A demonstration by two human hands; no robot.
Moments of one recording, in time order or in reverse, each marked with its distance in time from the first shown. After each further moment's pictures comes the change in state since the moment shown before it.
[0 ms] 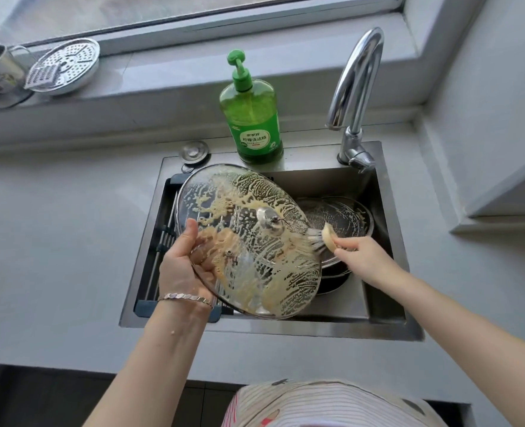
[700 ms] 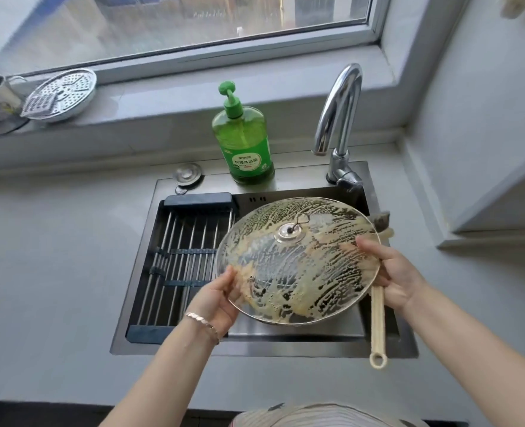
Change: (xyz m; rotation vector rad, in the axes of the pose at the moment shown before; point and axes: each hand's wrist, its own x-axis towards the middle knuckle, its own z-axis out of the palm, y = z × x) left_hand 0.024 -0.040 -0.007 0.154 -0.106 -0.368; right_hand -0.018 -0.008 -0.033 1.379 -0.091 0.283
